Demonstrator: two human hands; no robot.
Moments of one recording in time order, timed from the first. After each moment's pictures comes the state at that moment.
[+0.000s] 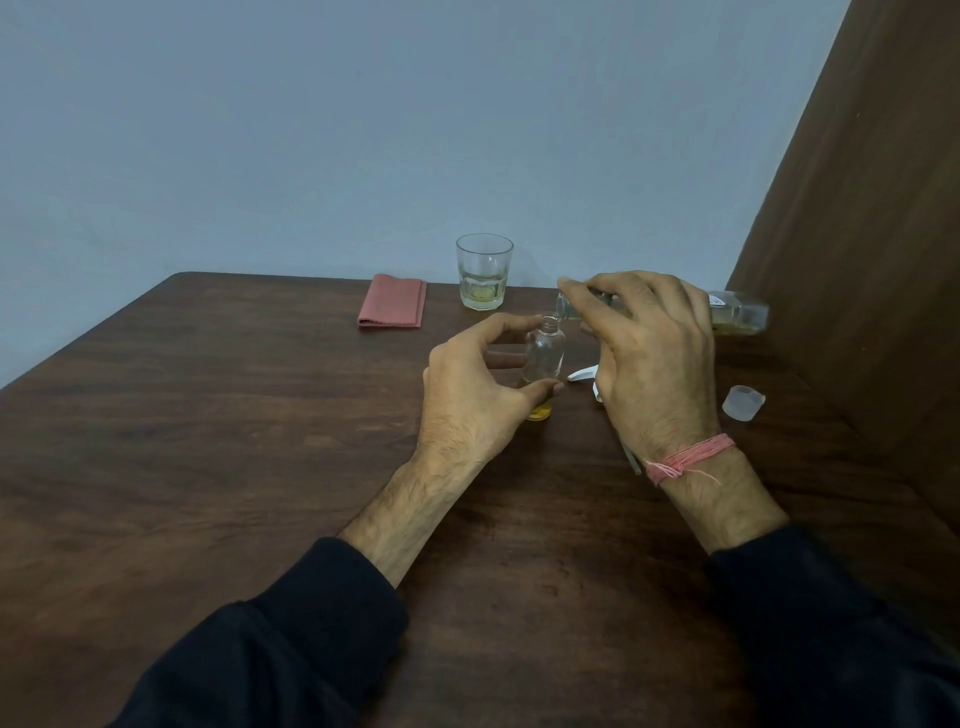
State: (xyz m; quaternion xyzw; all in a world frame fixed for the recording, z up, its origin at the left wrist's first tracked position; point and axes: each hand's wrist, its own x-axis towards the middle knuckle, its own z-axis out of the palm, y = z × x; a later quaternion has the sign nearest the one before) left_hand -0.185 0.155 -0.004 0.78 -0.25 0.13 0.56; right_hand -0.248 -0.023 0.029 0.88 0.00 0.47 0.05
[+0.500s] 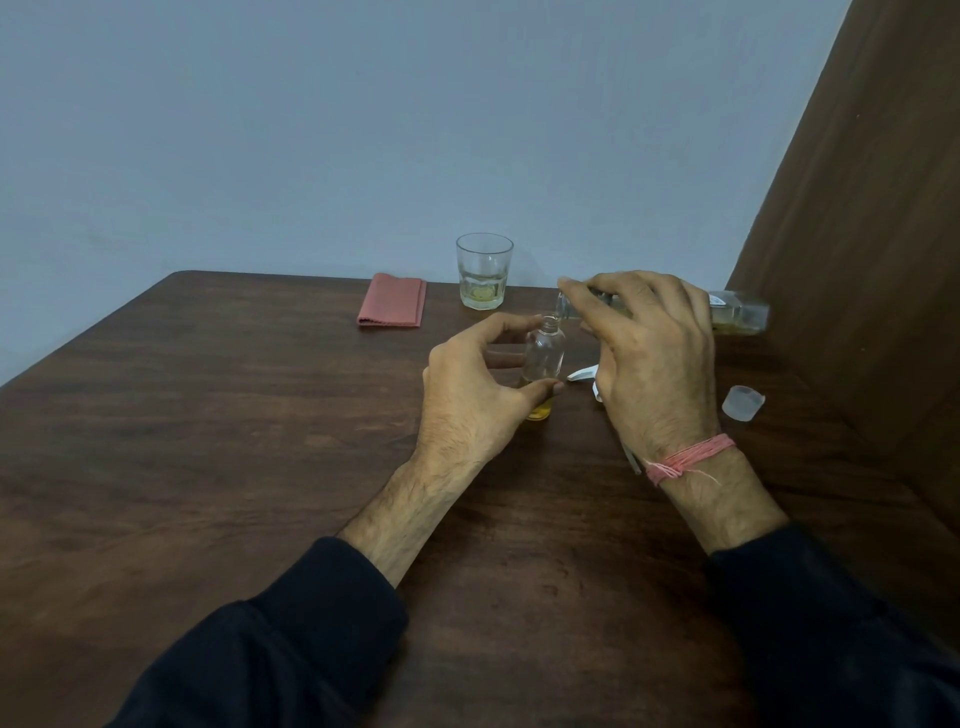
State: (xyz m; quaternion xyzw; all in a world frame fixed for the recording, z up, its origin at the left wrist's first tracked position) left_hand -0.183 0.154 -0.006 0.78 -0.26 0.13 0.56; right_hand -0.250 -0.022 0.030 0.88 0.00 0.47 0.05
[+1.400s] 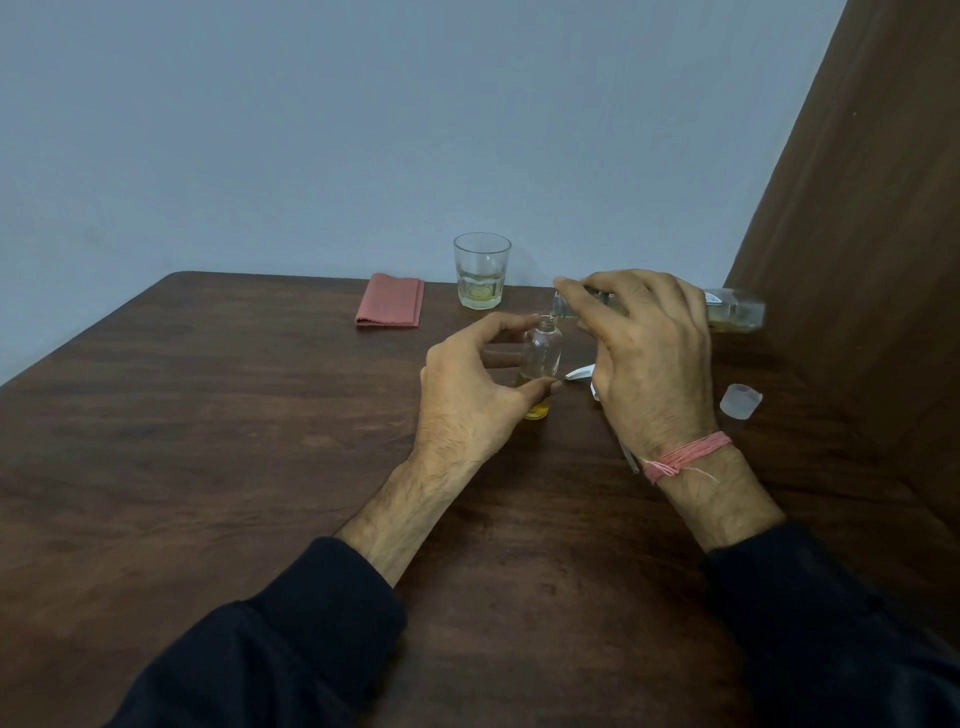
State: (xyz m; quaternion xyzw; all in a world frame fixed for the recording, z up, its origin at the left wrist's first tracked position) left_hand -0.185 0.155 -0.004 0.78 -0.25 0.13 0.56; right_hand -0.250 -0.021 0.031 0.88 0.00 0.47 0.05
